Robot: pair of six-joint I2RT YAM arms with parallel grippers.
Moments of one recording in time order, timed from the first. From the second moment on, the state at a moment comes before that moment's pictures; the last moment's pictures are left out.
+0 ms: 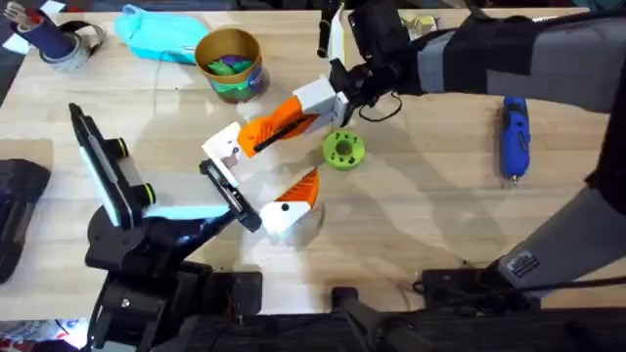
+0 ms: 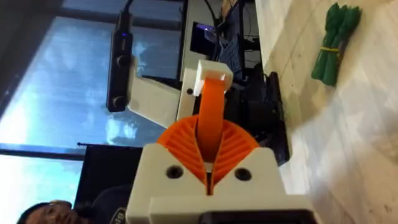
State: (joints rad) left arm -0.18 0.00 0.00 -0.01 0.71 -0.10; right arm 0.48 1.89 1.18 -0.20 -1.54 0.50
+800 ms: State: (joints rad) left arm -0.16 0.00 0.00 -0.04 0.61 -0.12; right arm 0.54 1.97 1.18 0.14 -1.48 0.82
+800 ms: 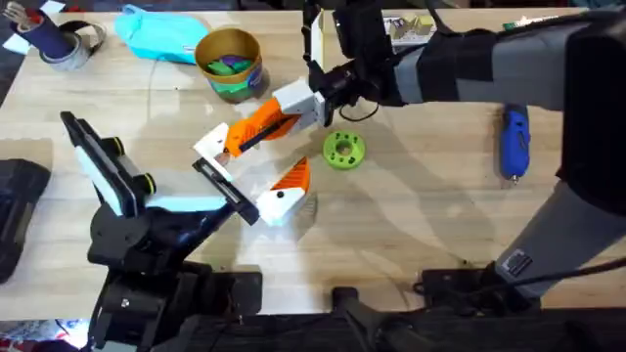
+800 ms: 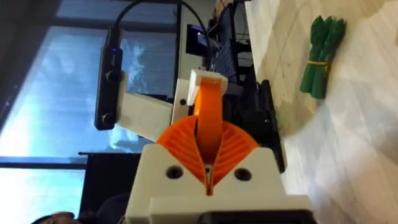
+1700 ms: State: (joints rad) left arm -0.17 0.00 0.00 -0.04 0.66 -0.13; right arm 0.59 1.98 1.18 0.25 -1.44 0.91
